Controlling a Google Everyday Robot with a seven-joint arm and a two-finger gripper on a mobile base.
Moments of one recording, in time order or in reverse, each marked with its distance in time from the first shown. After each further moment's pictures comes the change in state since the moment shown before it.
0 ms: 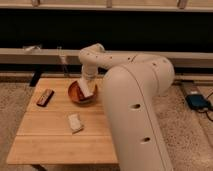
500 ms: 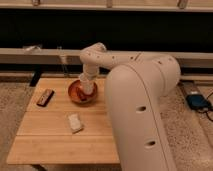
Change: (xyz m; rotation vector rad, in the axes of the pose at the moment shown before) arm 0.007 -0.003 -0.011 0.048 0.030 0.043
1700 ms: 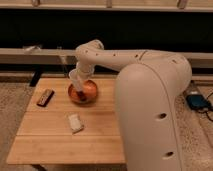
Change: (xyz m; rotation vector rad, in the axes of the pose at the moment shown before) arm -0.045 -0.004 -0.039 0.073 -0.077 -0.126
